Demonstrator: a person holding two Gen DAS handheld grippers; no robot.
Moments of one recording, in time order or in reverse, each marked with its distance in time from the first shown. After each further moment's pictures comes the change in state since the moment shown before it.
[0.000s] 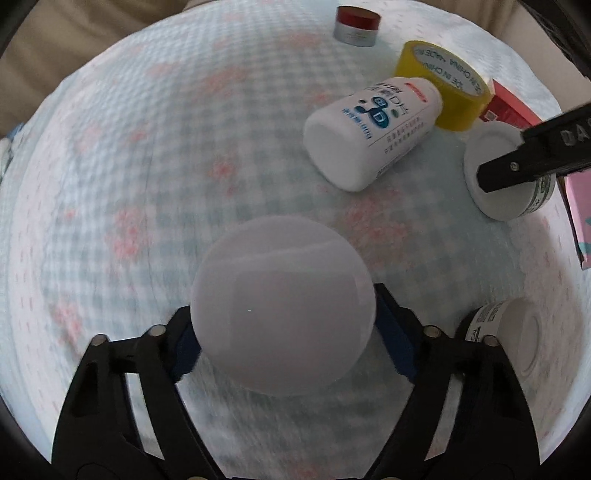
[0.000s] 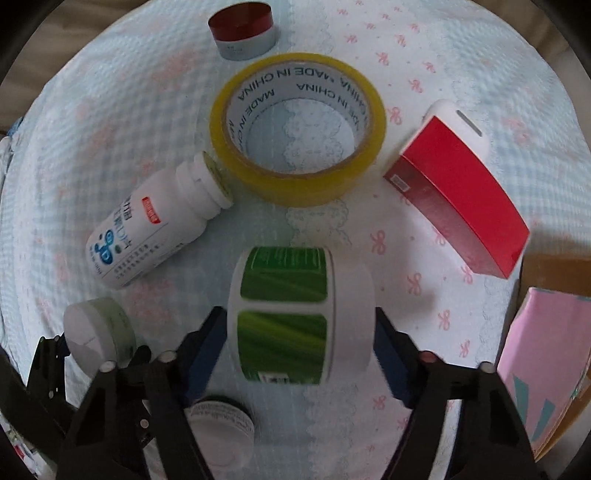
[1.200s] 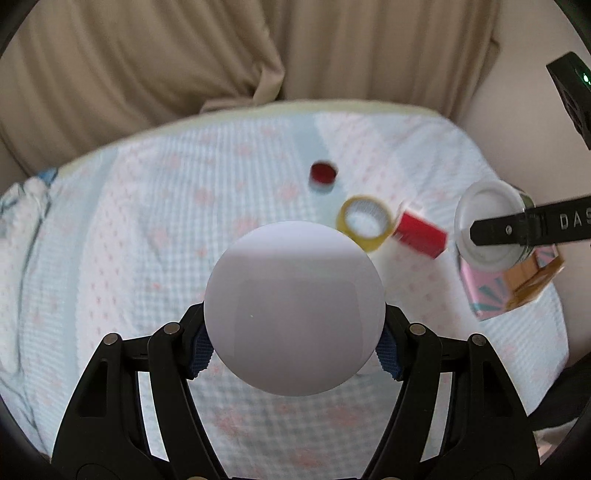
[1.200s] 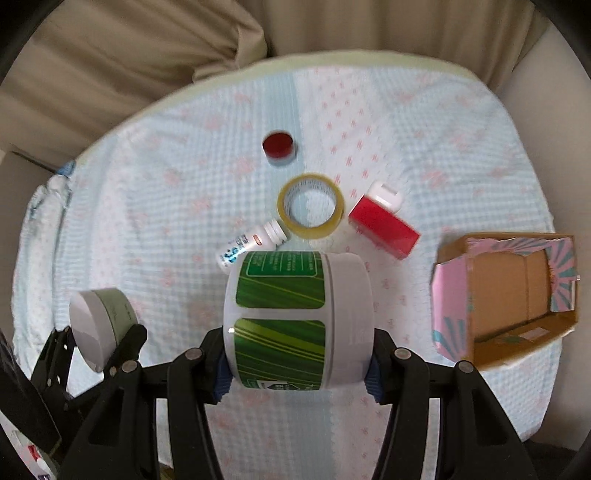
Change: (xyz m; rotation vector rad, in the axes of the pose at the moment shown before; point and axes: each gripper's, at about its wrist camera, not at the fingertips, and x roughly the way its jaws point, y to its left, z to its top) left arm -0.246 -0.005 0.045 -0.034 -0.247 -0.051; right arm -0.211 -0.010 -0.067 0.054 -0.230 0.086
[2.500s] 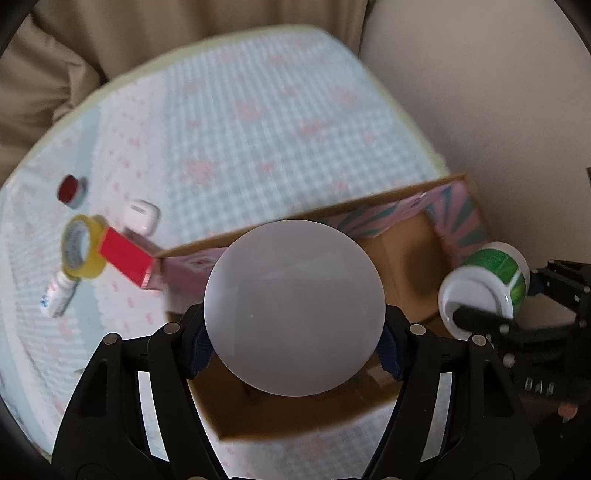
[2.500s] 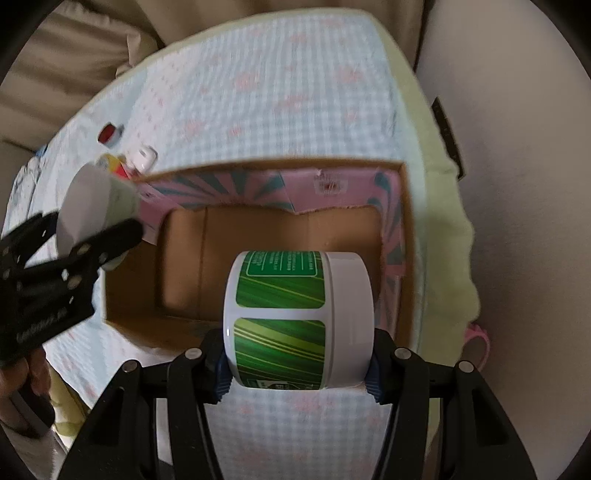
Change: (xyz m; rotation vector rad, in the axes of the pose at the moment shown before) left arm 0.176 -0.454 0.062 0.124 0.307 -0.069; right arm 0.029 -0.422 -0.027 -0.096 0.107 0.024
